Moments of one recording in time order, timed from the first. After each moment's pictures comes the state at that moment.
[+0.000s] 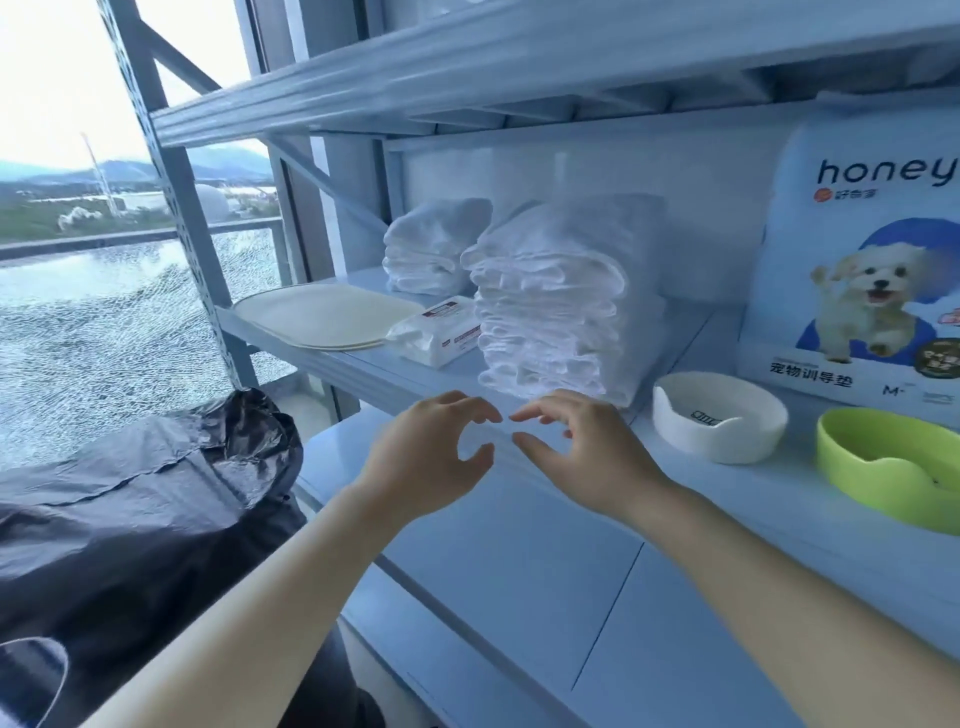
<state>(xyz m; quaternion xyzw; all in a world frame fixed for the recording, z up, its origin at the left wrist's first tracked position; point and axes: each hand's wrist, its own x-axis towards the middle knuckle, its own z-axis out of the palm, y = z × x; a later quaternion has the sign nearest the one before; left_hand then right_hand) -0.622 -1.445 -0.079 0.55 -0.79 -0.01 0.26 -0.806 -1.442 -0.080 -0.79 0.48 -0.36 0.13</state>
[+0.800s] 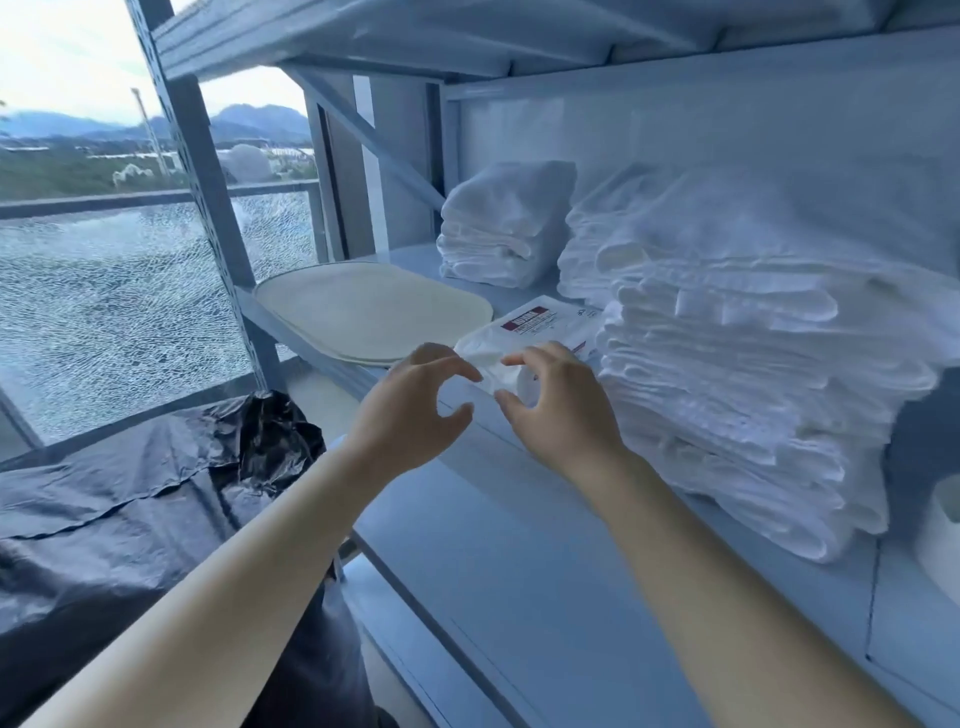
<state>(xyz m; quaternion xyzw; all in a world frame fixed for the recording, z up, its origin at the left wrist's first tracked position) -0.505 -1.634 -0.097 0.59 -0.74 -0.03 0.32 -0.671 -1.644 -0.092 -0.77 0.52 -0.37 0.07</state>
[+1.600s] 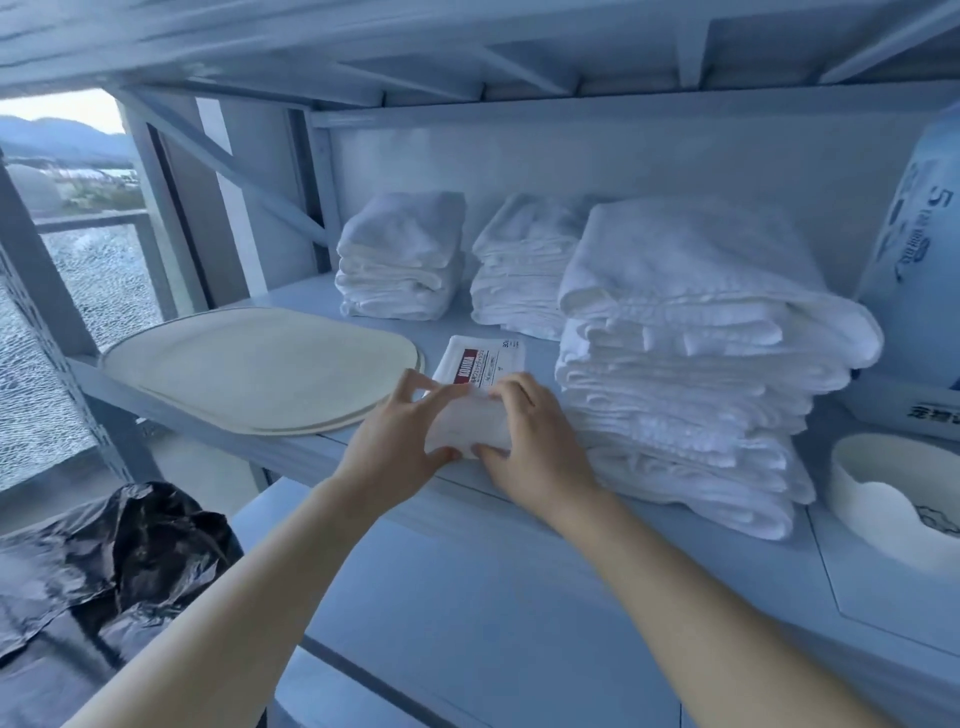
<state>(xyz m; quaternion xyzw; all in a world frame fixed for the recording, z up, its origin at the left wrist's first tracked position) -0.502 -1.699 -0.102 0.46 -0.84 -0.04 0.28 -0.662 -1.658 -0.105 -0.73 0.59 -0.35 -0.01</state>
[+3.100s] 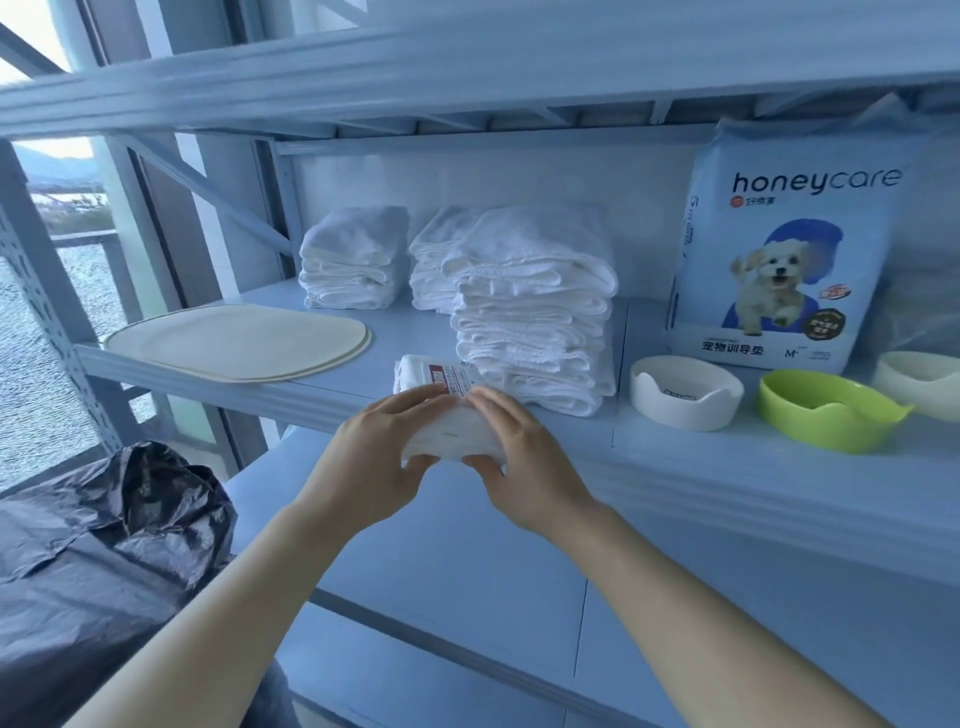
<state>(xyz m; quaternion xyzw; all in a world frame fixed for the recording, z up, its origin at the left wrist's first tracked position) -0.526 -1.500 -0.093 0.33 -0.87 0.03 0.37 -0.704 -1.463 -0.111 -0.75 0.54 -0.39 0.00</state>
